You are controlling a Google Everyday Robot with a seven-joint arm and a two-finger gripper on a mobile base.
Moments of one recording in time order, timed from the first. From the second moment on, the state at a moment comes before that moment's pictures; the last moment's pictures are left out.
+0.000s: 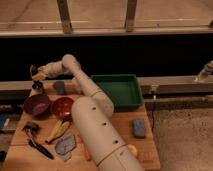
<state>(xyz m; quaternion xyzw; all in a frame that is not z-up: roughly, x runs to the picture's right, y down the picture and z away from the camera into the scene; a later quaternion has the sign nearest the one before) -0.436 -0.089 0.904 -0.29 -0.55 0.21 0.75</state>
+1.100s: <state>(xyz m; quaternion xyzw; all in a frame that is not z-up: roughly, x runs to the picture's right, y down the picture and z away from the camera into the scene) -0.442 -0.060 0.908 -0.33 -0.55 0.23 0.73</state>
